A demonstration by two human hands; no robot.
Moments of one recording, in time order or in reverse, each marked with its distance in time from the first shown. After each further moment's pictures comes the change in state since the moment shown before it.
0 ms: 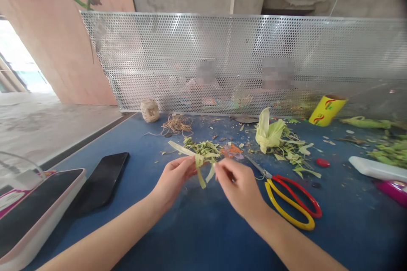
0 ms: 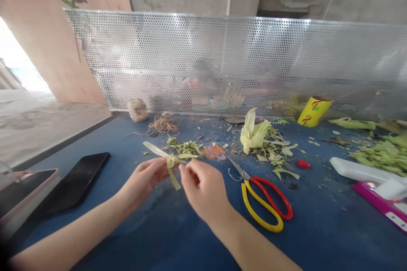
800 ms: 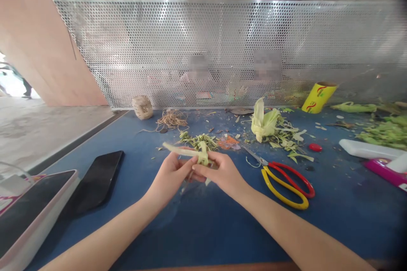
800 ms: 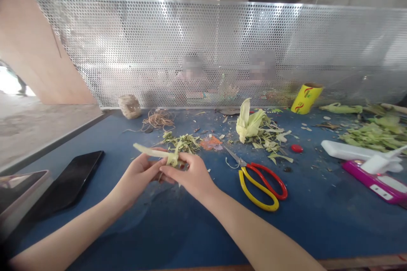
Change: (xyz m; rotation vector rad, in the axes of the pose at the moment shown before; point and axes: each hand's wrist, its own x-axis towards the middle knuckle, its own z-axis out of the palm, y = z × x) left_hand -0.011 0.004 0.001 0.308 -0.059 0.062; right_hand 0.015 0.007 0.022 0.573 -0.169 0.157
